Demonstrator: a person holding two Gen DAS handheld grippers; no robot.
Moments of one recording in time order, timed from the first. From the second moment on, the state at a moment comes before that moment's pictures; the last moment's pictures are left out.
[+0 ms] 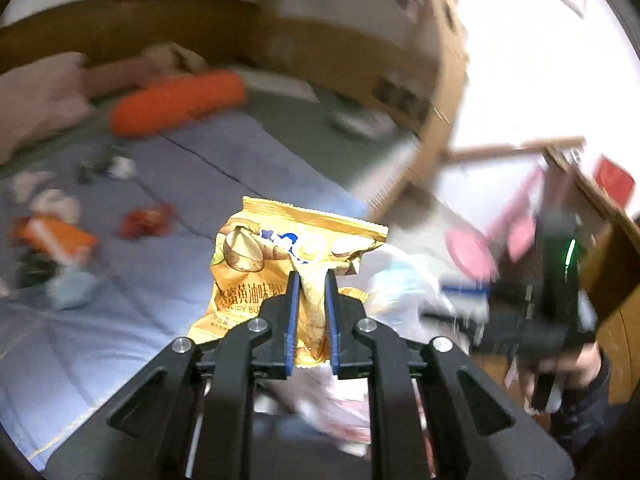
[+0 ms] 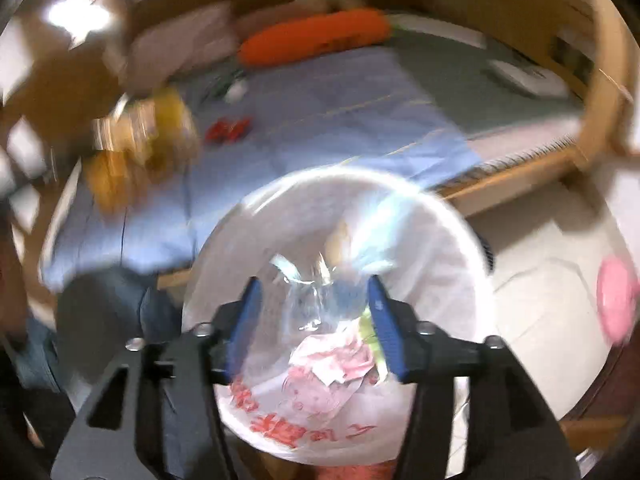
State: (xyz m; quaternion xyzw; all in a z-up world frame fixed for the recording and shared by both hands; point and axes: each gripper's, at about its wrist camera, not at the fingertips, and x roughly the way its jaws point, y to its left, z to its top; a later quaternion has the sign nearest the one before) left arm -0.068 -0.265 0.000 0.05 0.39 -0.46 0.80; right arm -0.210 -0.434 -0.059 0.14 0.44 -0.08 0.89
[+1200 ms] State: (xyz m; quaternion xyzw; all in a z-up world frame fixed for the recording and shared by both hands) left arm 0.066 0.055 -0.037 -0.04 0.33 0.00 0.94; right arm 0.017 -0.154 -0.041 0.08 0.29 0.04 0.95
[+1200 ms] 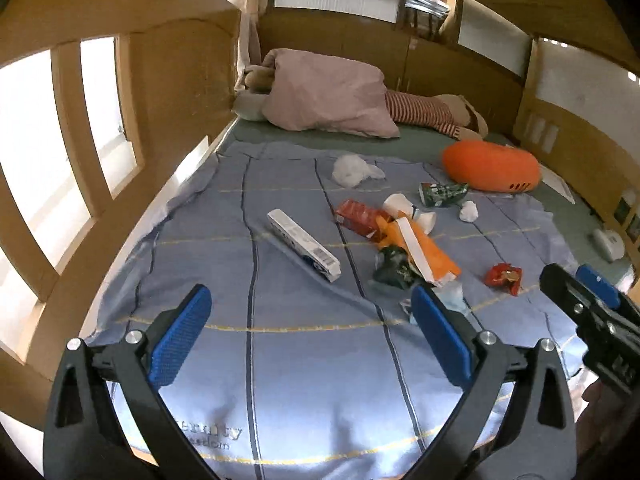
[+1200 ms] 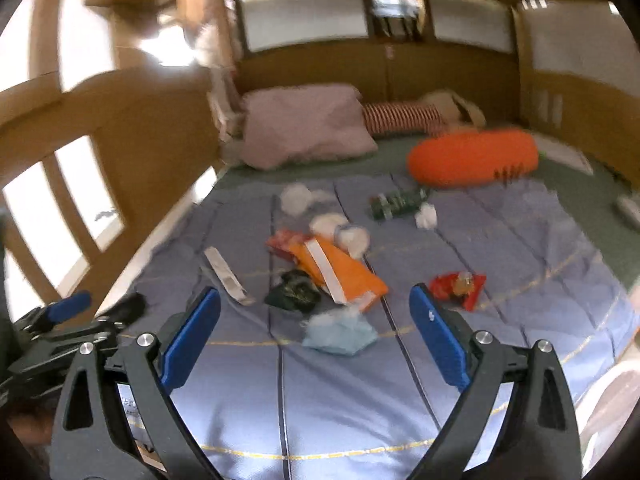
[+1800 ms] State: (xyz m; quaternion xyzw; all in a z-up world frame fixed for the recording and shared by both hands) left arm 0.241 -0.035 -0.049 -0.01 0.39 -0.12 0.91; right arm 0.255 -0.284 -0.089 0.04 0.42 -0.07 0.91
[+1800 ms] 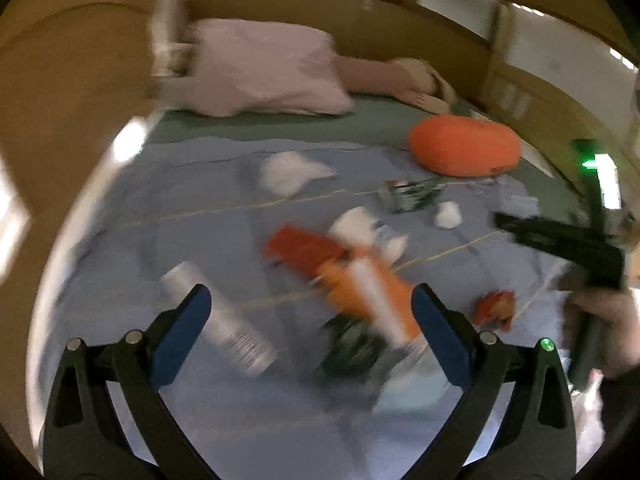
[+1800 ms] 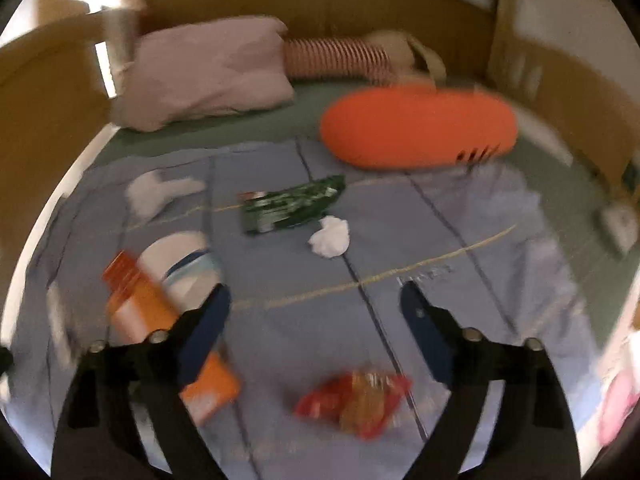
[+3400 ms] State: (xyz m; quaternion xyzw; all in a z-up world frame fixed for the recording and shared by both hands) left arm 0.434 -0.323 -0.115 0.27 0.40 -0.29 0.83; right arm 0.187 -0.372 -0.062 0.16 0.40 -0.04 0.90
